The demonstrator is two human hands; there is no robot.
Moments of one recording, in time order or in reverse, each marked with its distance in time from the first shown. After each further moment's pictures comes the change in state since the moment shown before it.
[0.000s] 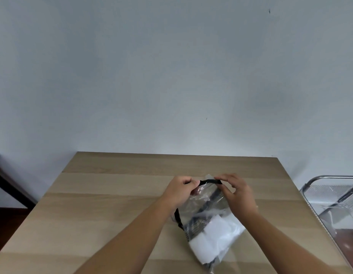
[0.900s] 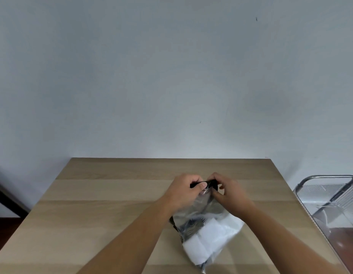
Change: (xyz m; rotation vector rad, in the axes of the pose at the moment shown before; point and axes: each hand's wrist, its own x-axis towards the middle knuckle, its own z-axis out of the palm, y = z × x) left_hand -0.003 0.024 0.009 0.270 -0.072 0.326; right_hand 0.009 -0.025 -0.018 -0.087 -0.316 -0.091
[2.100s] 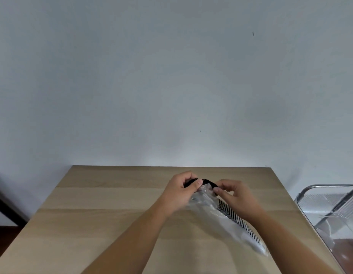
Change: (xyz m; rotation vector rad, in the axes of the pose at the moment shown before) left_hand 0.003 0.012 -0.013 -0.258 0.107 0.010; right_hand 0.002 0.003 -0.022 0.167 0.032 0.016
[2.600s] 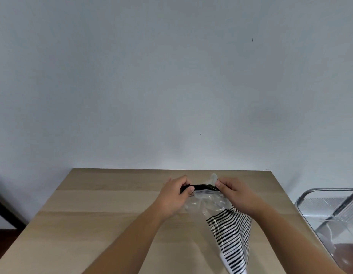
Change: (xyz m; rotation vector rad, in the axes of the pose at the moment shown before) left_hand -0.003 -0.007 -0.014 0.445 0.002 0.019; right_hand 0.013 -0.021 -0.011 -0.042 -0.105 0.061
